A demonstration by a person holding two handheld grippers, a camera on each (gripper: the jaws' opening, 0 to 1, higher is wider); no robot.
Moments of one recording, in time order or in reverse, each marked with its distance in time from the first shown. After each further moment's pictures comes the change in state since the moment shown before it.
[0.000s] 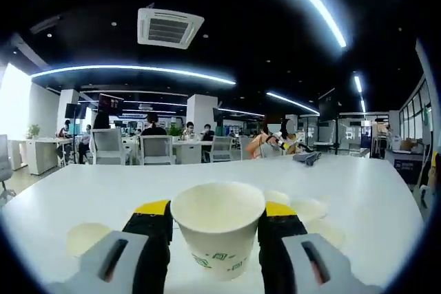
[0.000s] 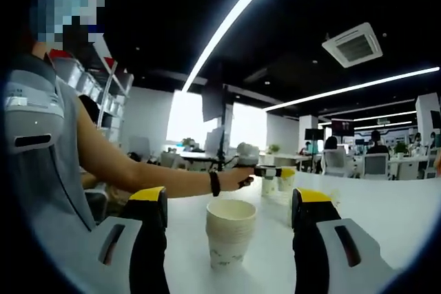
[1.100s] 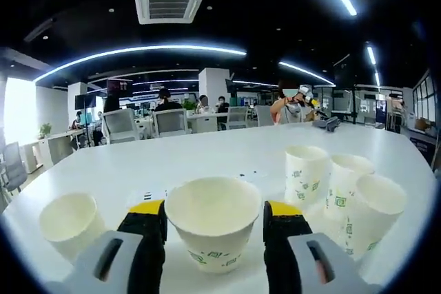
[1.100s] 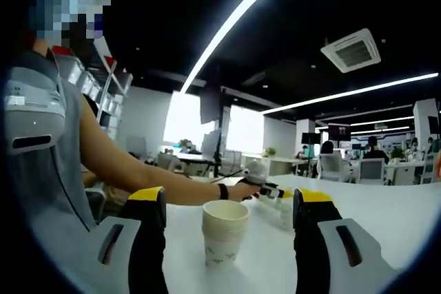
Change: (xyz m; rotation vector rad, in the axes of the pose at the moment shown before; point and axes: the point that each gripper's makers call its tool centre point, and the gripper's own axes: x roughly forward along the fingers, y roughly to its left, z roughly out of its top) left arm 0.048 0.031 -0.079 0.069 0.190 0.116; right arm -0.014 -0.006 0.009 -0.026 -0.010 -0.024
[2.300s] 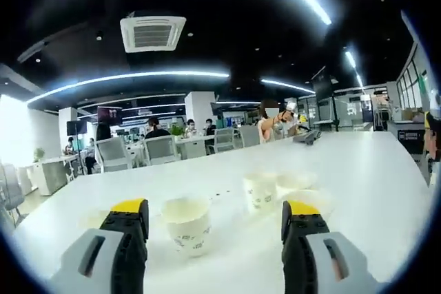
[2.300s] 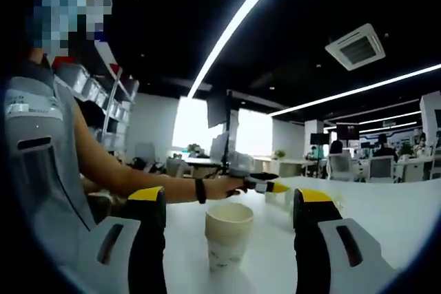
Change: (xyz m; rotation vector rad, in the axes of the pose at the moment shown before) left arm -0.078 -0.034 0.032 0.061 -0.113 -0.055; right arm 0.002 0.003 -0.002 0.029 -0.038 0.059
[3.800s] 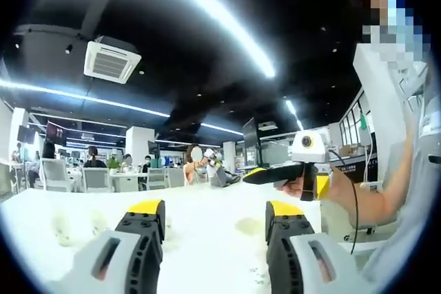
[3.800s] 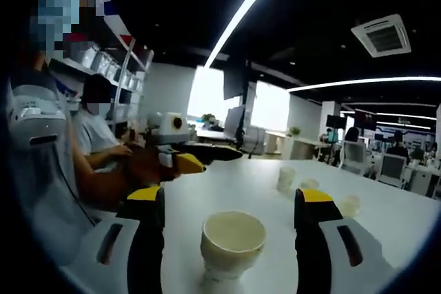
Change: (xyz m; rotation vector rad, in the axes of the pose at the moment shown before) left arm -0.211 -0.162 0.080 -0.077 -0.320 -0.422; right arm 0.070 0.000 -0.017 -0.059 0.202 0.119
